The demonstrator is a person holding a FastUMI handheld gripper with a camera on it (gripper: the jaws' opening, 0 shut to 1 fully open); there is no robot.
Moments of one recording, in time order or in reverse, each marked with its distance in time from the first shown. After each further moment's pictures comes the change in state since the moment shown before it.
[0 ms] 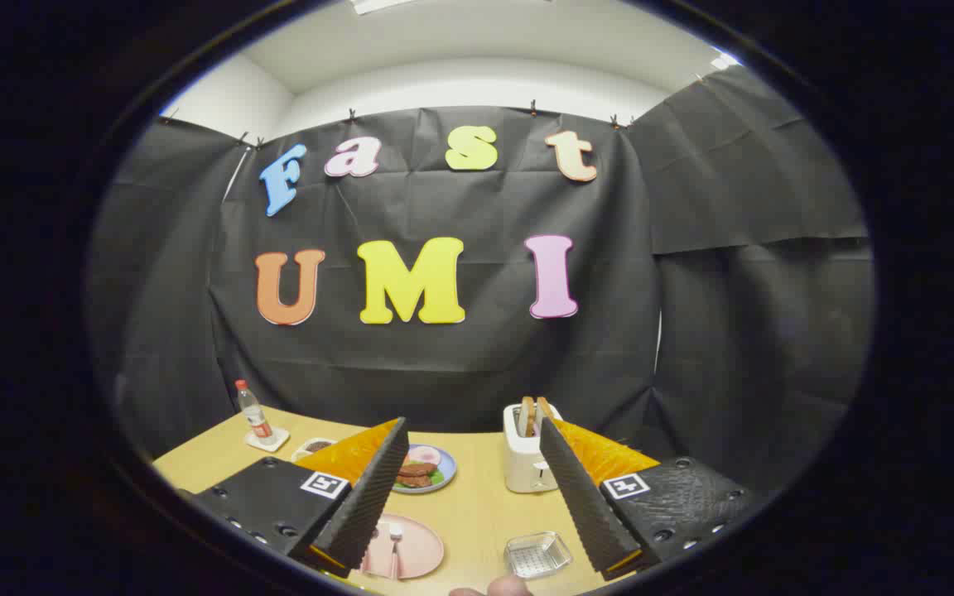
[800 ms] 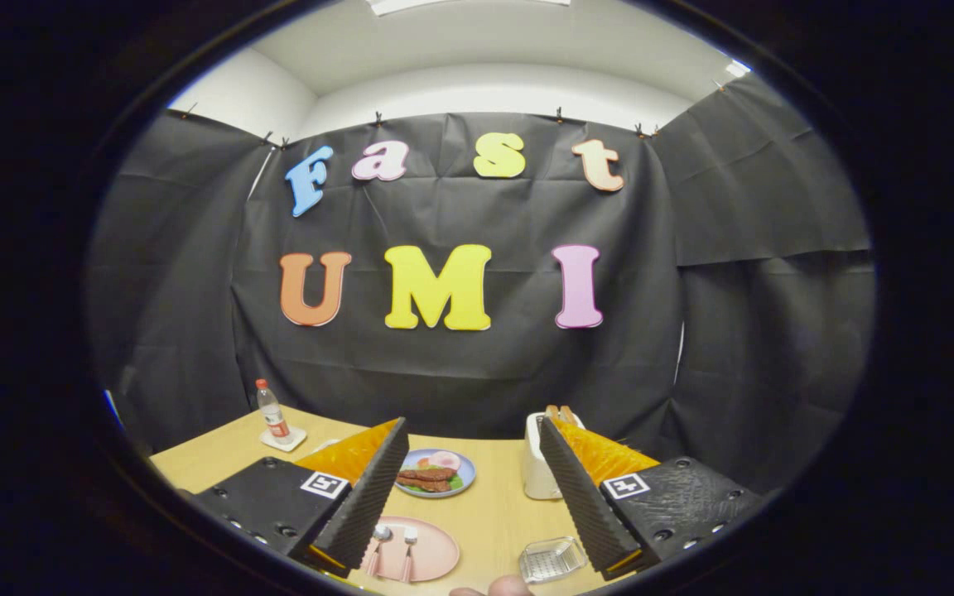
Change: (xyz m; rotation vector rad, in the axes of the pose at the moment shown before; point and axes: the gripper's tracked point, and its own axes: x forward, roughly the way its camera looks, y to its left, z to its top) arm -0.001 0.036 0.003 -0.048 -0.025 0.080
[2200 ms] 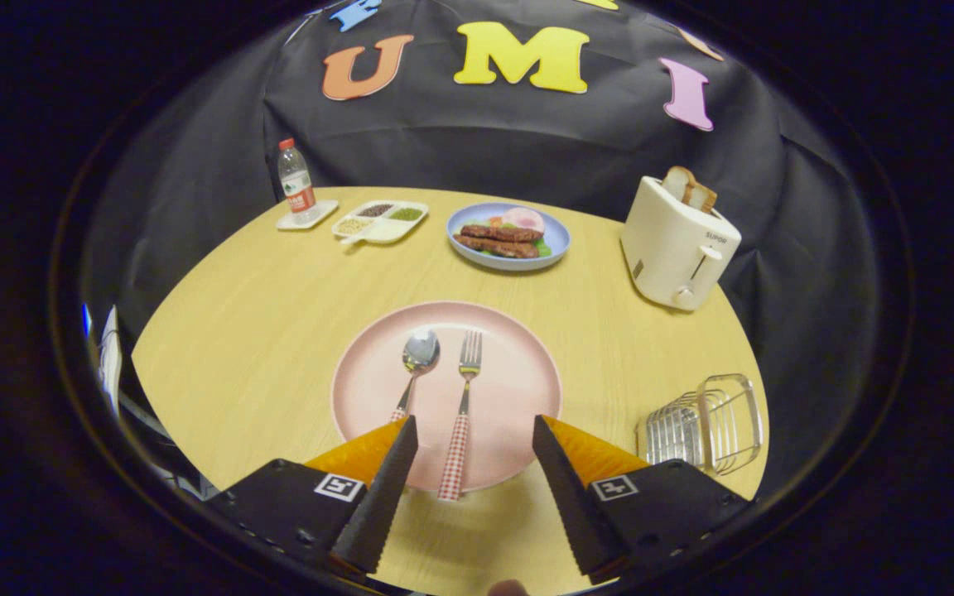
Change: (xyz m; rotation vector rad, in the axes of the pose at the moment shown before) arm 0.023 0.086 -0.318 -0.146 0.785 0.127
